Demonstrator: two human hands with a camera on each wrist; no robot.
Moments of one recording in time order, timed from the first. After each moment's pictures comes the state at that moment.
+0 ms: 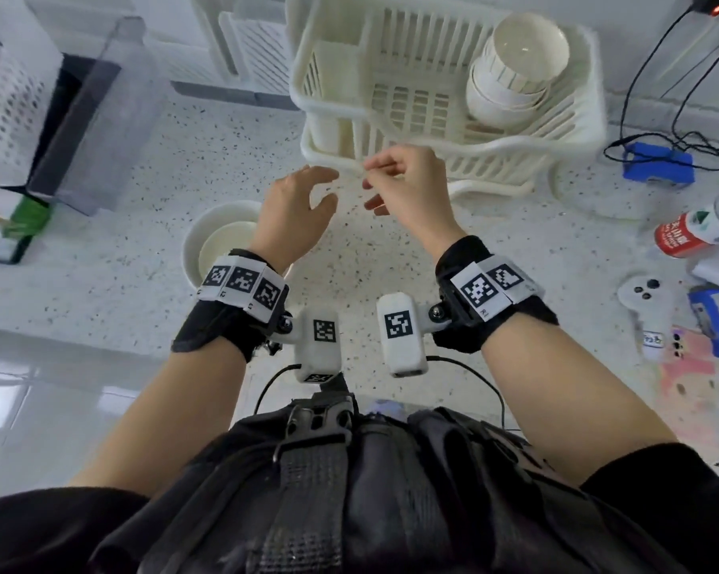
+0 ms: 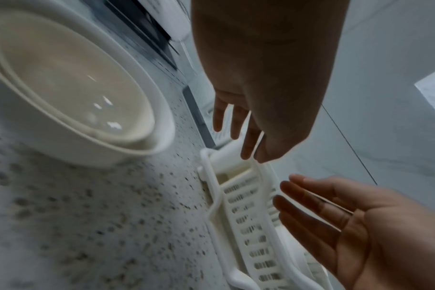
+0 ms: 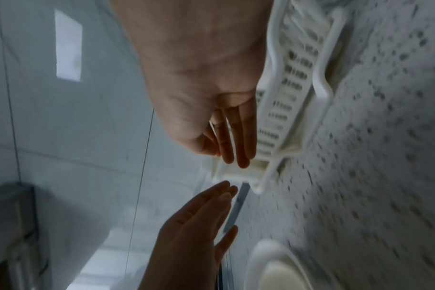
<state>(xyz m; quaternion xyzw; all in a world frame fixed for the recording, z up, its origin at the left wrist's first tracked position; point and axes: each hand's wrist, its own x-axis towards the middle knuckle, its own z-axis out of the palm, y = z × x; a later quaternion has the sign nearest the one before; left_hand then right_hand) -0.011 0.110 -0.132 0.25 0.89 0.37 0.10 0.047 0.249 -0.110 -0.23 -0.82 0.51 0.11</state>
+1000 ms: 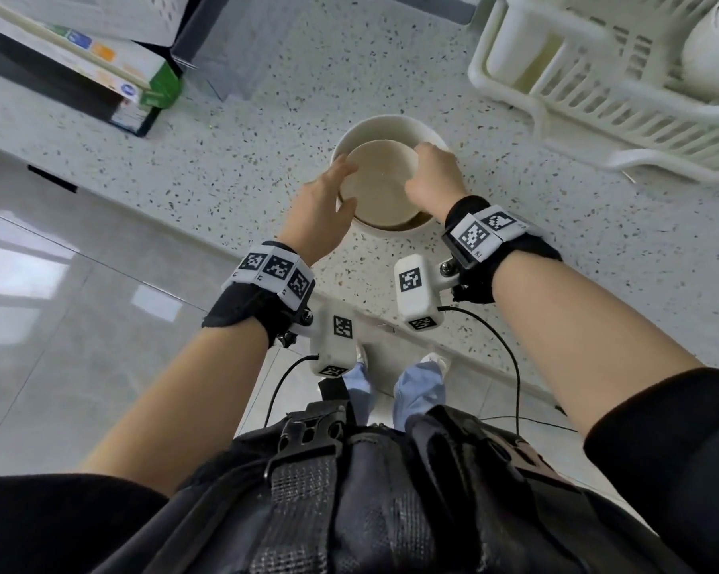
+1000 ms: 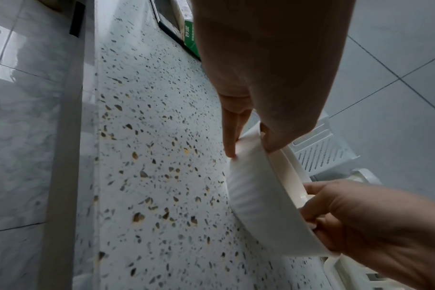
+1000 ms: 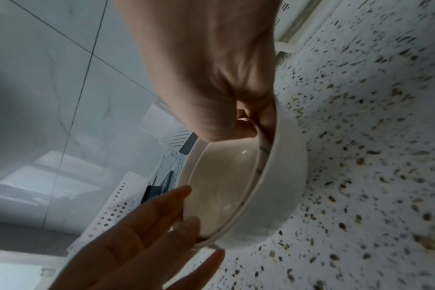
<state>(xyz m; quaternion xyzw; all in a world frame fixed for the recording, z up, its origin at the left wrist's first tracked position) -0.011 -0.056 -0.203 0.16 0.91 0.34 0.16 -0.018 0.100 -0.194 -0.21 -0.92 0.28 -0.16</state>
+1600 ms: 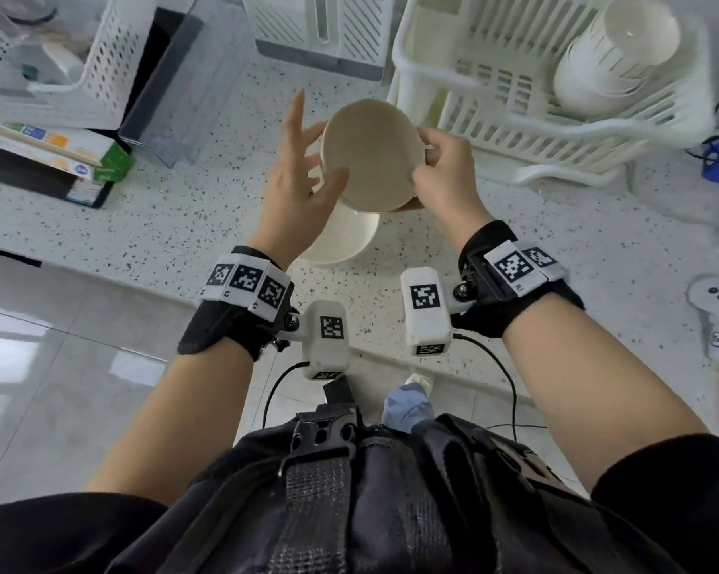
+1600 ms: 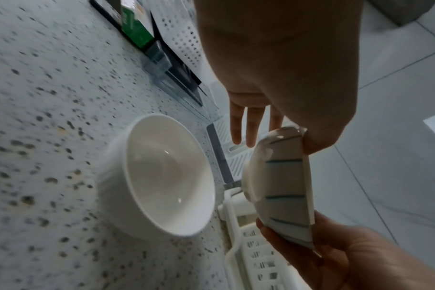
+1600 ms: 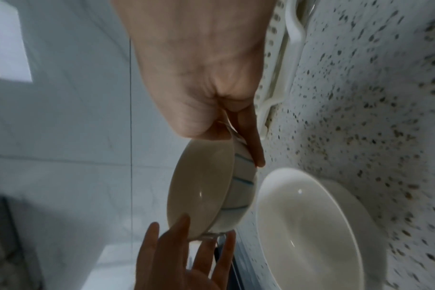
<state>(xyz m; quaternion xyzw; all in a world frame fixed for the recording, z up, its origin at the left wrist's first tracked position) -0.011 0.001 -0.131 0.23 0.82 0.51 0.06 0.028 0.166 -0.120 -0.27 -0.78 0.57 0.07</state>
